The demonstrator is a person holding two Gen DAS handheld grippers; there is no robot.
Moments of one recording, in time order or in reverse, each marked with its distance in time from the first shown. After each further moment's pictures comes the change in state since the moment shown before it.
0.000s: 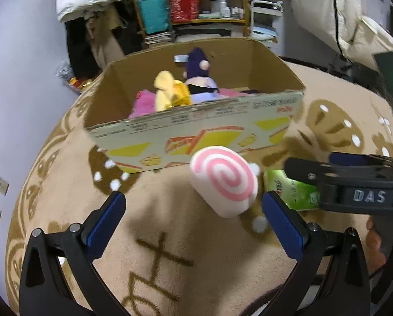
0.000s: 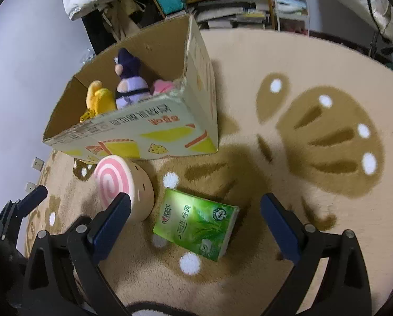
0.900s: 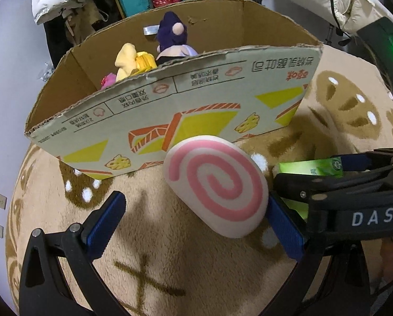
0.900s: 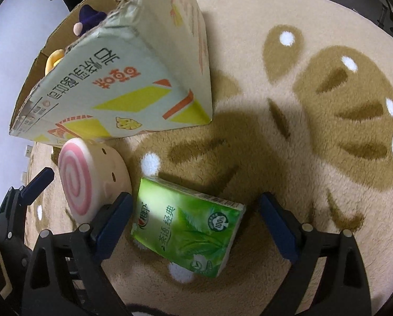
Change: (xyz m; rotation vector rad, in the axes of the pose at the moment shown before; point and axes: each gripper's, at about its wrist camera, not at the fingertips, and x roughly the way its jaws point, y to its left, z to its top) left arm 0.062 -0.018 0.002 0.076 0.077 0.000; right arm 0.058 -0.003 -0.004 0.041 0.175 -0.037
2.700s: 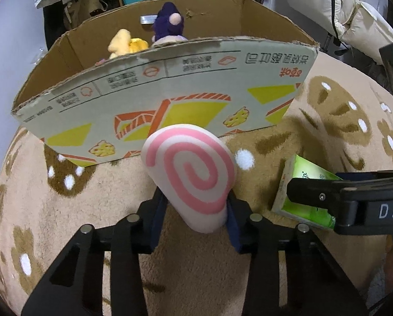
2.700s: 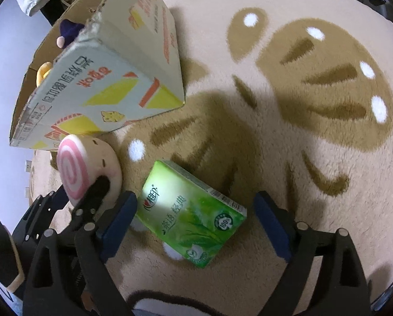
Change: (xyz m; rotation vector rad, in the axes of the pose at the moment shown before) left arm 0.004 0.008 -0.014 -0.070 0.009 -0.080; right arm -0.017 -0.028 -0.007 0.116 0.051 -0.006
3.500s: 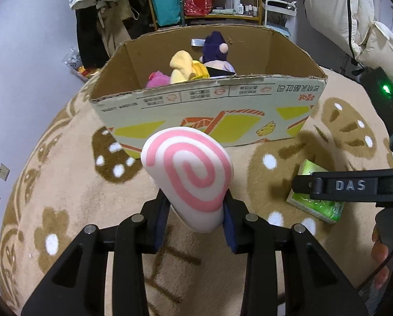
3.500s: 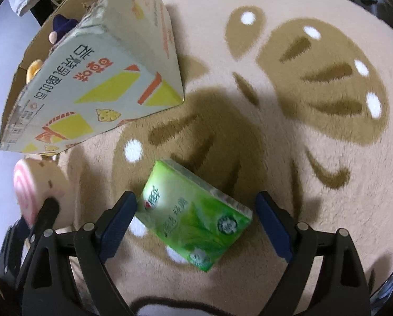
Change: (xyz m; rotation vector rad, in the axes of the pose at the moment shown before) left arm -0.048 0.023 -0.011 -0.075 -0.077 0.115; right arm 0.001 0.021 -0.004 0.018 -0.006 -0.100
